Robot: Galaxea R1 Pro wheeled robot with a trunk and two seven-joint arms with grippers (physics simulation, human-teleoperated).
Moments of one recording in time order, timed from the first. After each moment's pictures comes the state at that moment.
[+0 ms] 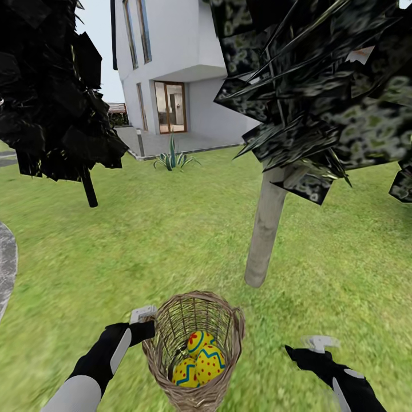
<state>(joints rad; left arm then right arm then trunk) -0.56 -0.03 0.14 -0.65 0.11 0.52 -0.07 -0.28 -0.12 -0.26 -0.87 0.04 0.27 0.32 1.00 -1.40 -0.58</state>
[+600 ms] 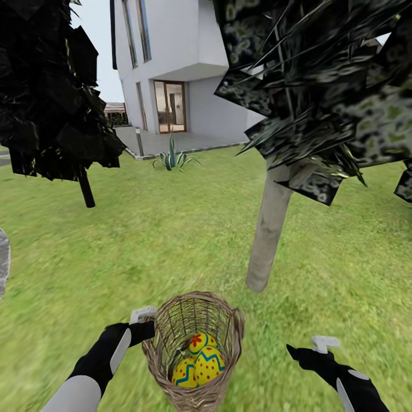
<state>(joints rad) -0.56 -0.03 0.14 -0.65 0.12 0.52 -0.07 -0.28 -0.12 -0.29 -0.87 0.04 0.27 0.36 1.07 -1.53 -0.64</state>
